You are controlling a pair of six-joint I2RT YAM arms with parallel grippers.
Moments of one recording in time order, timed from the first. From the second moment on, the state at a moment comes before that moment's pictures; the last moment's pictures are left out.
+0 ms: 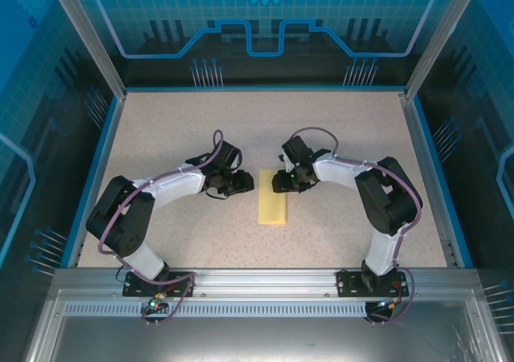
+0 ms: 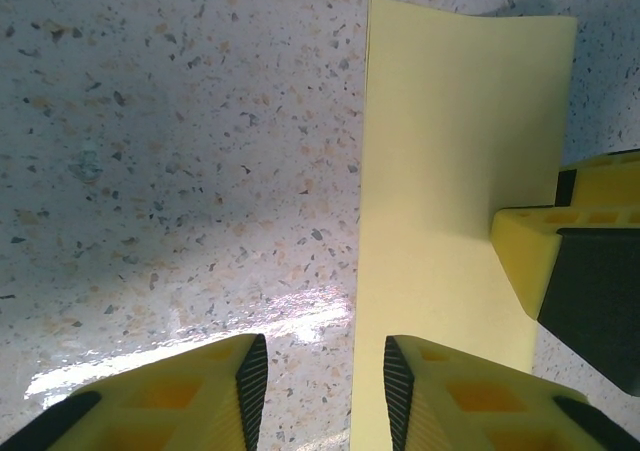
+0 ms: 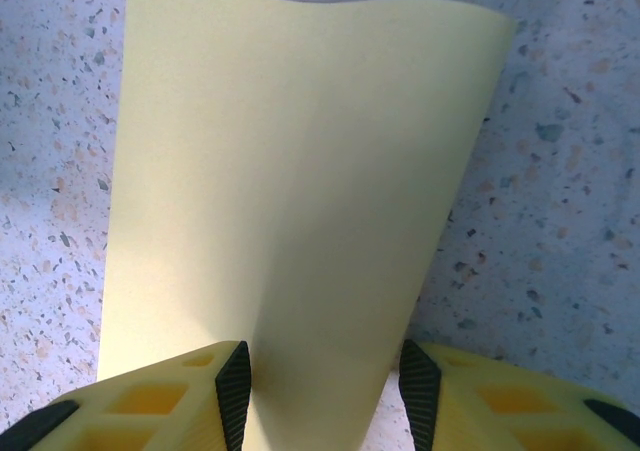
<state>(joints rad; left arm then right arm) -0.51 1.63 0.94 -0.38 0.26 -0.72 0.55 1.84 1.09 -0.47 -0.21 0.42</state>
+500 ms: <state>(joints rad) -0.51 1.64 0.94 -0.34 0.32 -0.74 0.56 1.84 1.09 -0.47 -0.20 0.42</state>
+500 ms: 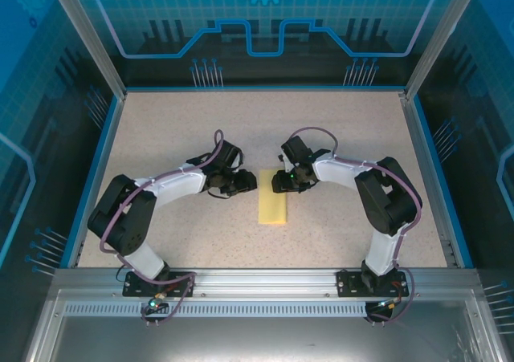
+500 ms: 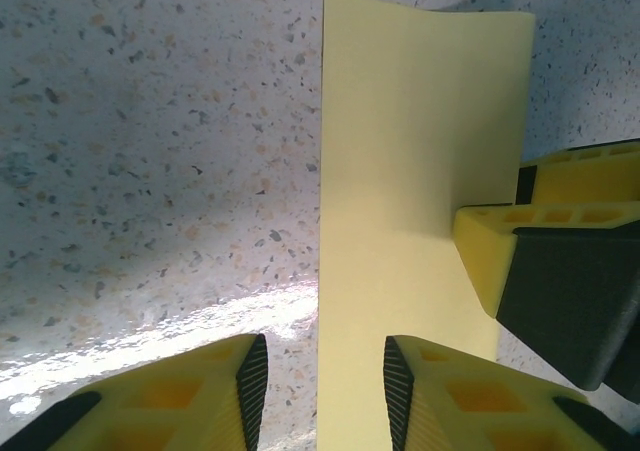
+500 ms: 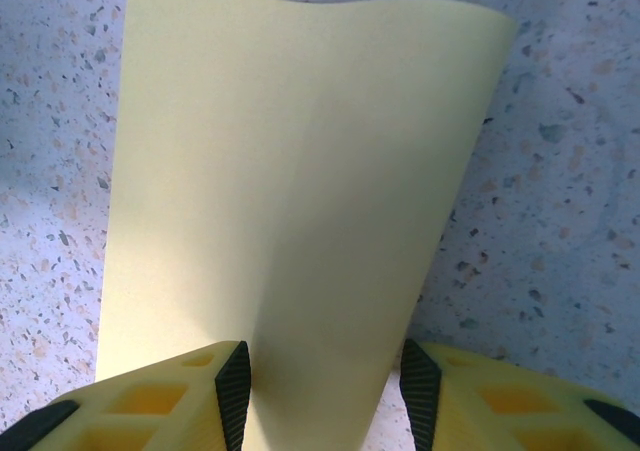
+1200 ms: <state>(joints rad) -0.58 1.79 0.95 -0.24 0.38 -0.80 0.56 1.84 1.09 -0.47 -0.20 0.42</state>
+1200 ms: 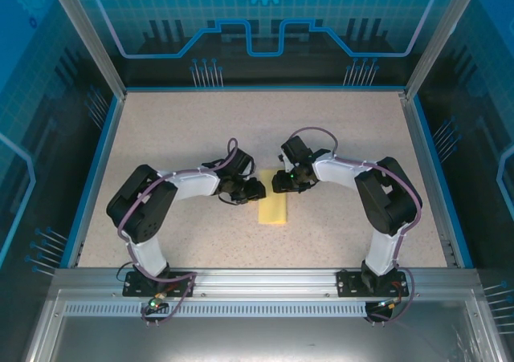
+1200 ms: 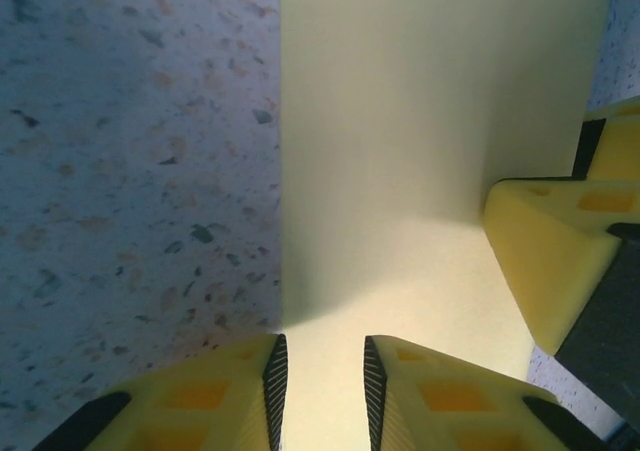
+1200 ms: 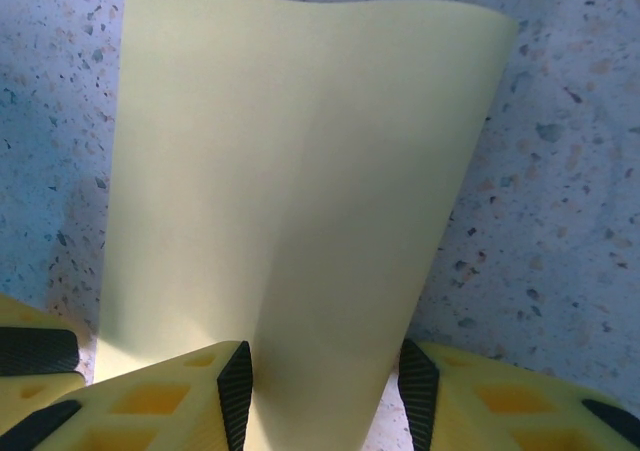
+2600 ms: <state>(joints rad) -0.60 1.85 1.01 -0.26 0.38 -0.74 0.52 1.67 1.02 -0.39 -0.45 0.50</state>
